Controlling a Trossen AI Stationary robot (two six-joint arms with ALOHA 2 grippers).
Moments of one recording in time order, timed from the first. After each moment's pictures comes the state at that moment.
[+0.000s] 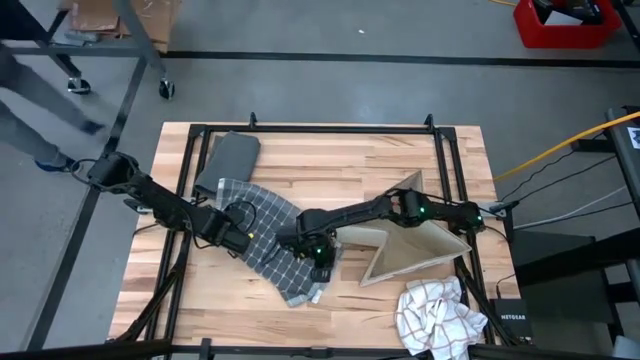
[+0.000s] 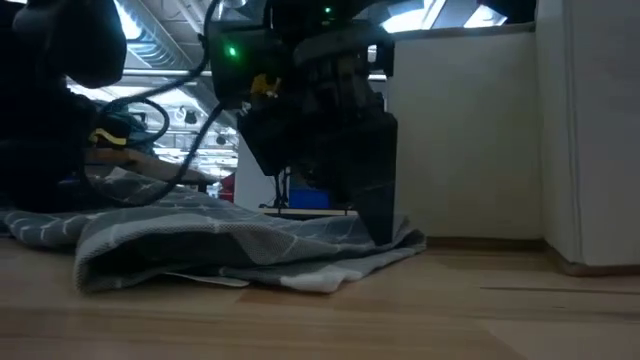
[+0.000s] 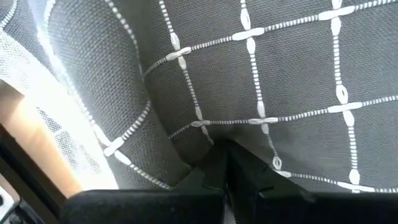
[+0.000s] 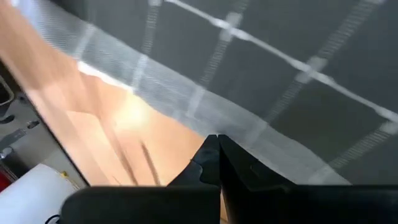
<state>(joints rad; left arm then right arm) -0.38 1.39 0.58 -0.87 -0.24 -1.19 0.15 2.51 2.16 -1.33 -0.52 0.20</state>
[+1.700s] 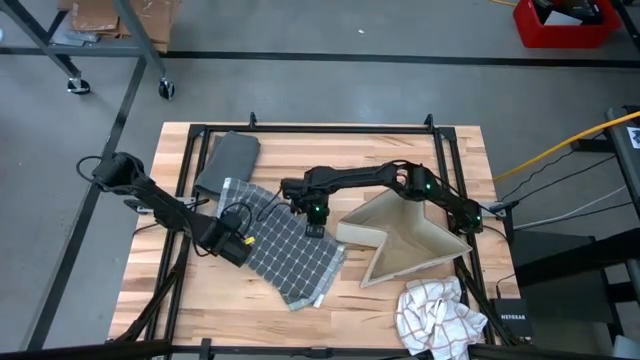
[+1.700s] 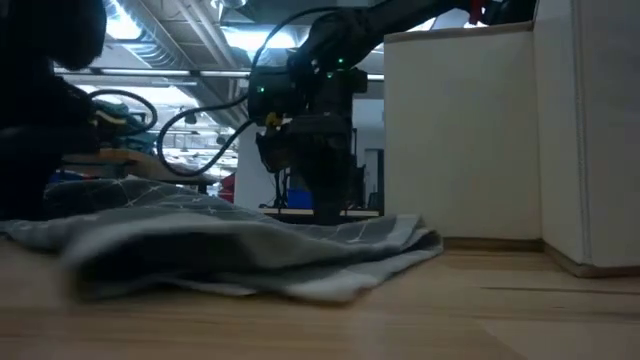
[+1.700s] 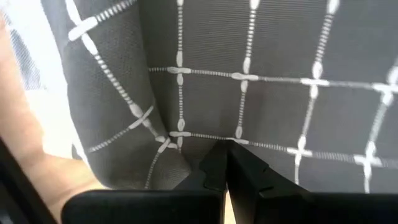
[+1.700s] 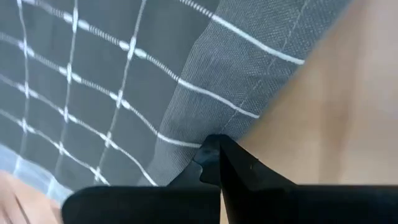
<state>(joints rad) -0.50 1.40 0.65 -0.87 -0.21 -1.56 -0.09 2.41 1.98 -1.09 -0.34 0.03</state>
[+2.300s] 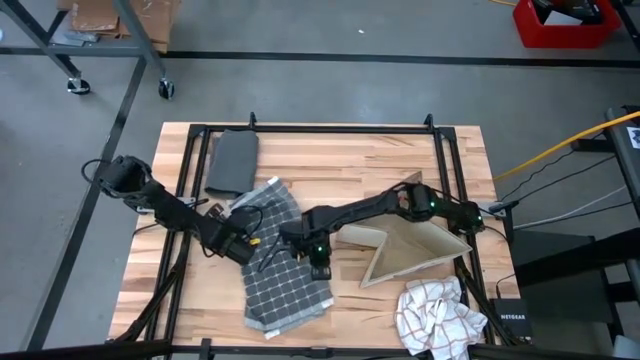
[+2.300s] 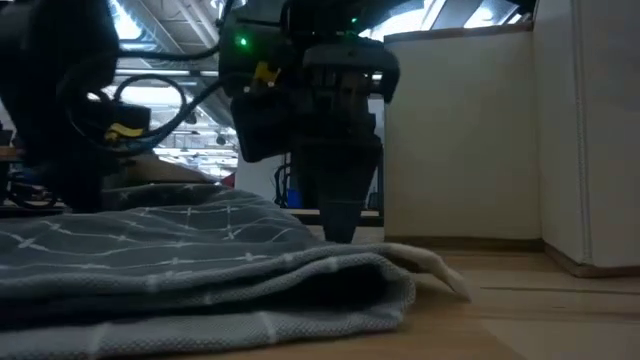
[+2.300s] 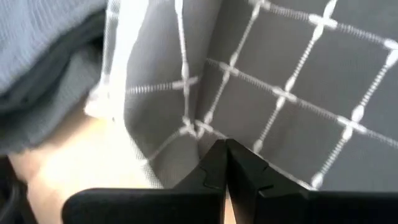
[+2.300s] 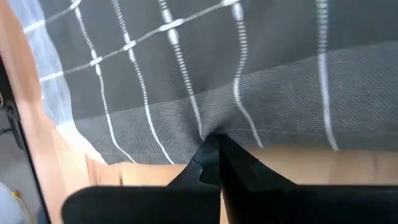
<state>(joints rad) -0.45 1.49 0.64 -0.82 -0.56 -1.25 0.12 2.41 1.94 -1.01 -0.46 0.08</state>
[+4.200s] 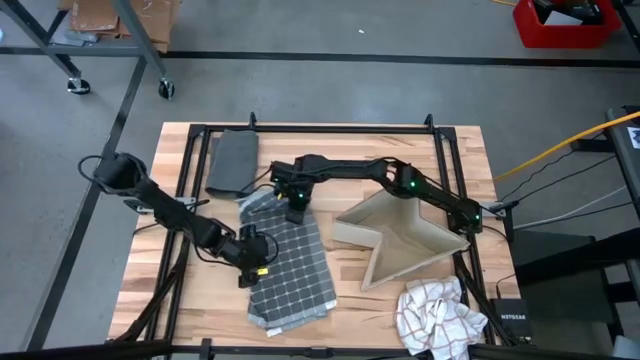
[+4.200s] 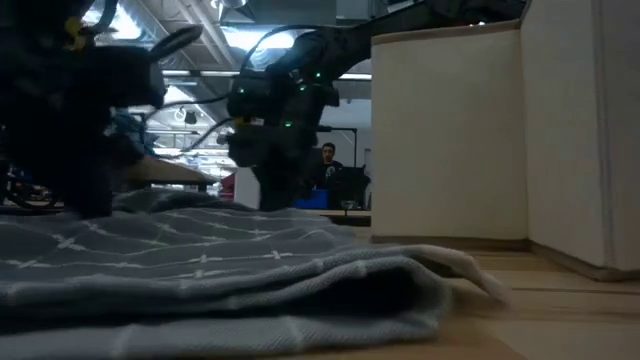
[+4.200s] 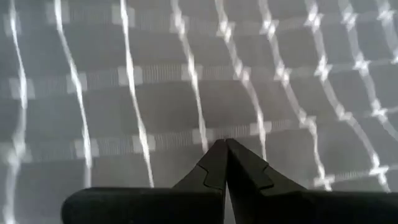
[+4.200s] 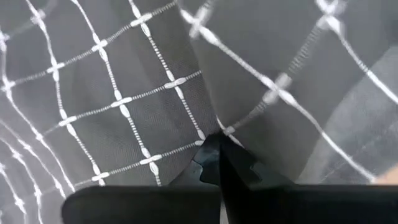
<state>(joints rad) -0.51 1.41 0.58 -0.18 -0.24 -0.61 -0.17 2.56 2.27 -1.03 -0.32 0.08</state>
